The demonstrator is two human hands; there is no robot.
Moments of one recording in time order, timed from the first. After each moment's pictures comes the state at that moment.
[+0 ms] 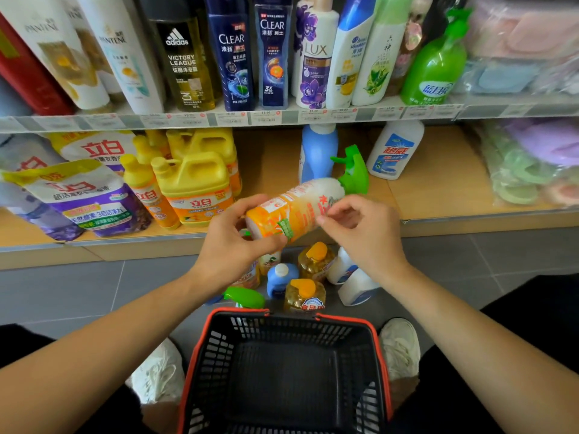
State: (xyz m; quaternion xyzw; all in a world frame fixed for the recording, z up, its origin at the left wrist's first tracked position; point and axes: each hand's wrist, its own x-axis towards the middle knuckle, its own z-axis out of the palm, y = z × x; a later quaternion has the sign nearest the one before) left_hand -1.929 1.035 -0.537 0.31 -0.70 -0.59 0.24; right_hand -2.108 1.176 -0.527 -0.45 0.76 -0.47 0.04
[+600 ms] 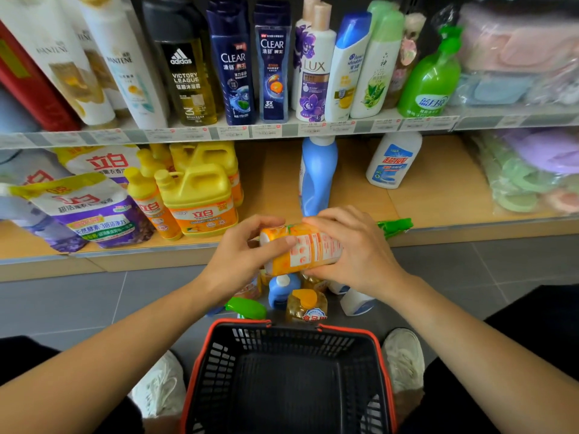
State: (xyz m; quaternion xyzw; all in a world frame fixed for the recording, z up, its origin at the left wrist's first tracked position) left_hand -1.933 1.037 -0.529 0.27 -0.68 -0.67 0.16; right_hand -2.120 1.176 -0.544 -0.64 0.71 -0.28 -0.03
